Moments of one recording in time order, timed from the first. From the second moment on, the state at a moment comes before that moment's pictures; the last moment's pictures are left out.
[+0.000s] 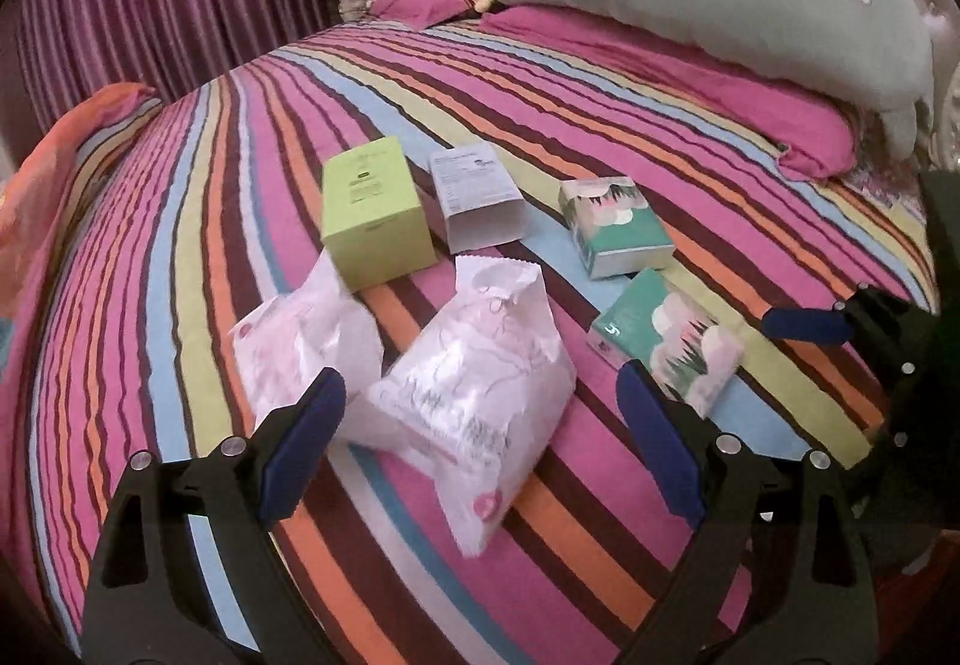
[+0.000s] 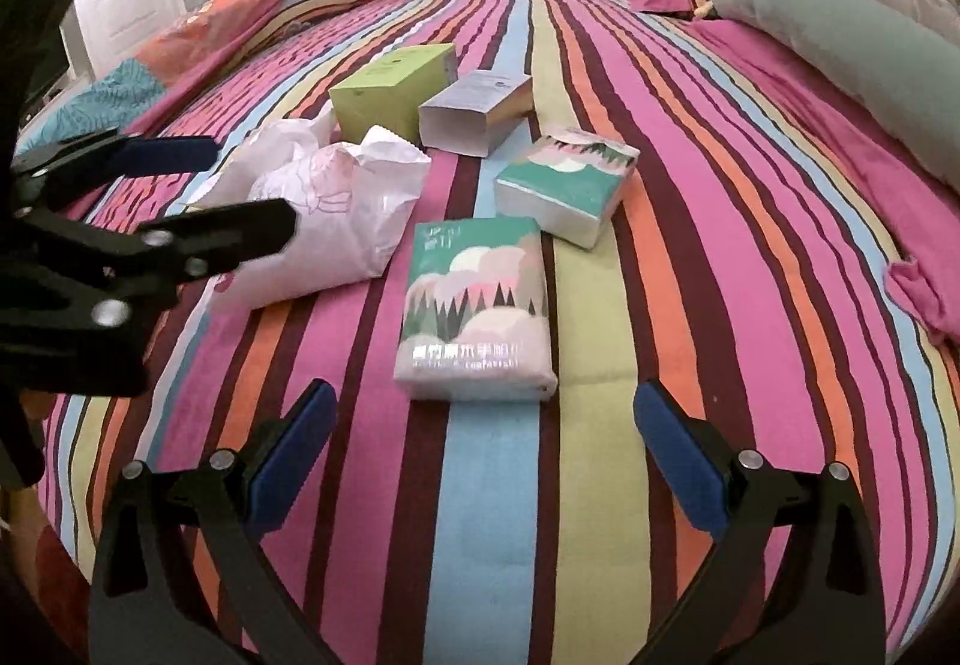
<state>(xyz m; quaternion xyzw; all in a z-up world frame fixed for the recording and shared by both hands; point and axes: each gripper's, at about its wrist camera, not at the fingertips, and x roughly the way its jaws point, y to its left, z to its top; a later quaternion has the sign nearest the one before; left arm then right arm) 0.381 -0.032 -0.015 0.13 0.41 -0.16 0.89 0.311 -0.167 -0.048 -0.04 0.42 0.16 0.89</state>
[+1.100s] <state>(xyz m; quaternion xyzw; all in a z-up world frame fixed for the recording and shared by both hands) 0.426 -0.015 -0.057 0.06 0.48 -0.19 0.85 0.340 -0.151 -0.055 -0.06 0.43 0.16 0.89</state>
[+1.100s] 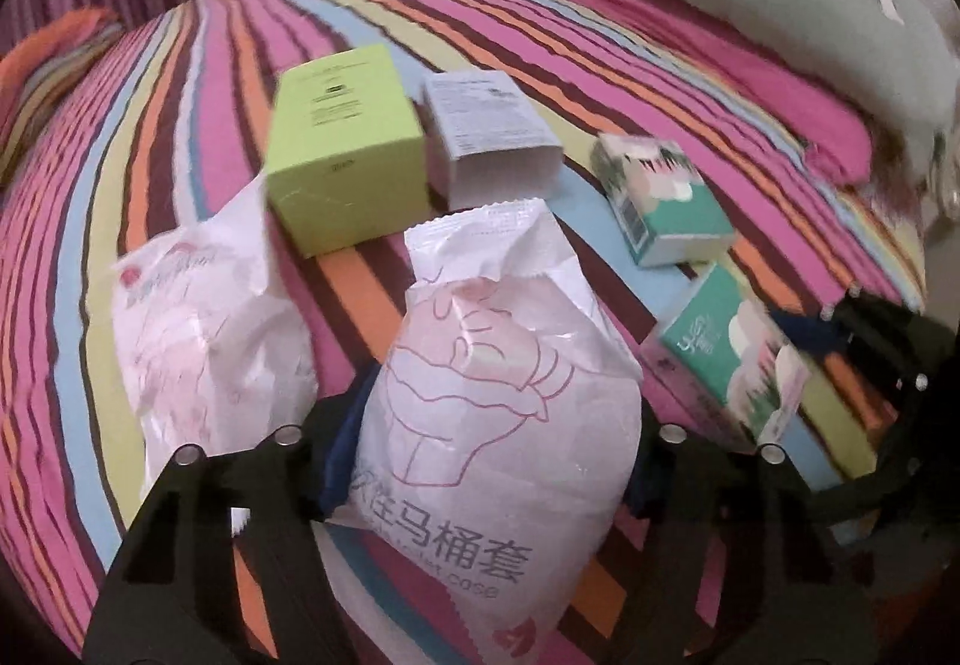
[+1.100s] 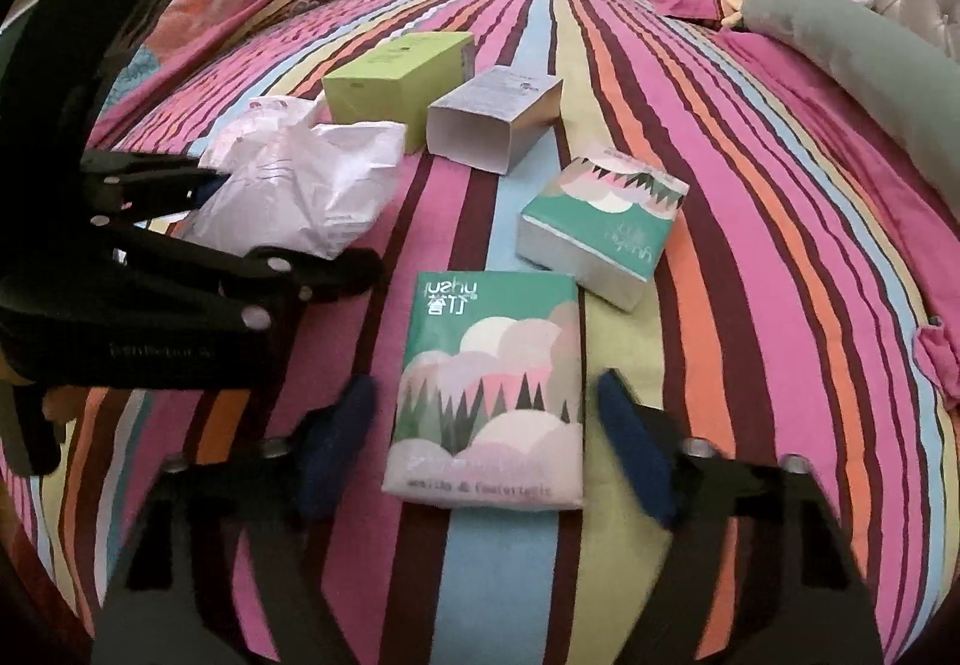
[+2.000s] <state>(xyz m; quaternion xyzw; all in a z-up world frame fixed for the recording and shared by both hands) 0.261 0.022 -0.027 -0.07 0.45 -0.13 0.88 0.246 -0.154 -0.018 -0.03 0.42 0.14 0.89</state>
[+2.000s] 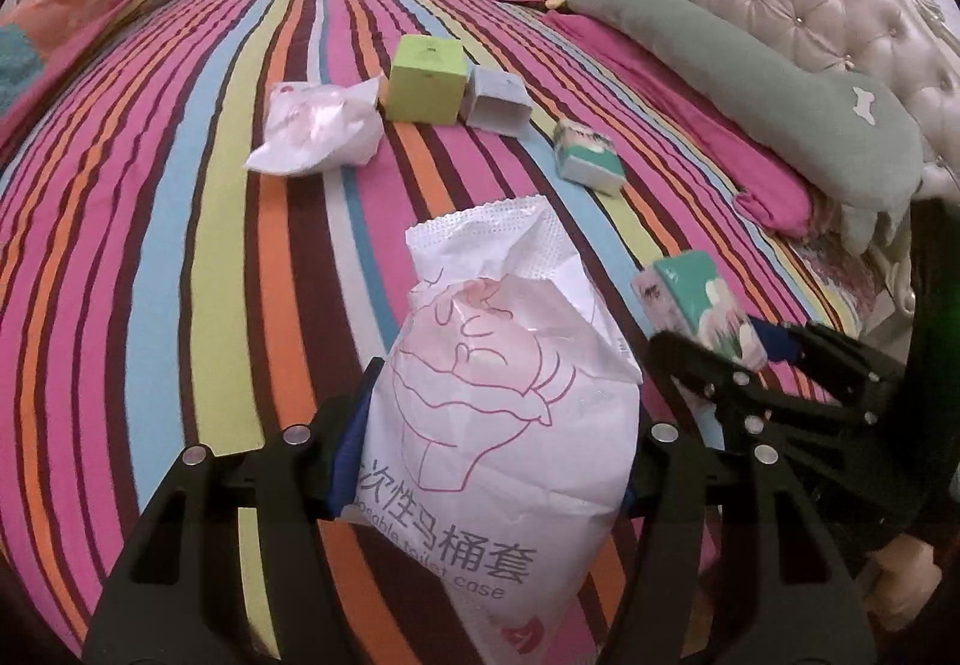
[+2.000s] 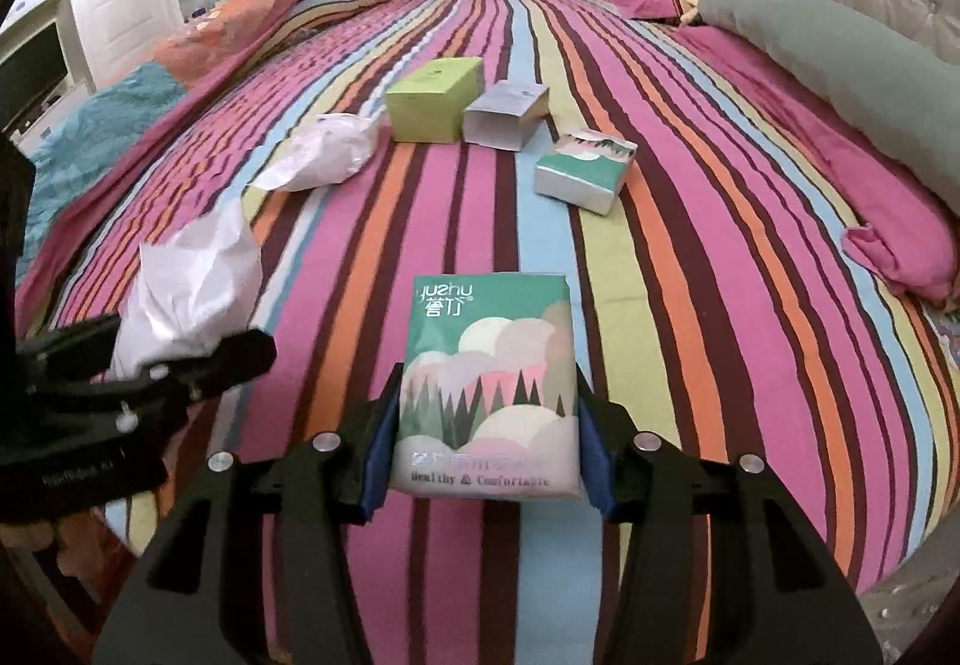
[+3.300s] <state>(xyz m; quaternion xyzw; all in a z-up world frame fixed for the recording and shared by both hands) 0.044 0.002 -0.108 -0.08 0.59 -0.11 0.80 0.077 -0.184 -0.111 0.06 0.60 0.15 0.78</state>
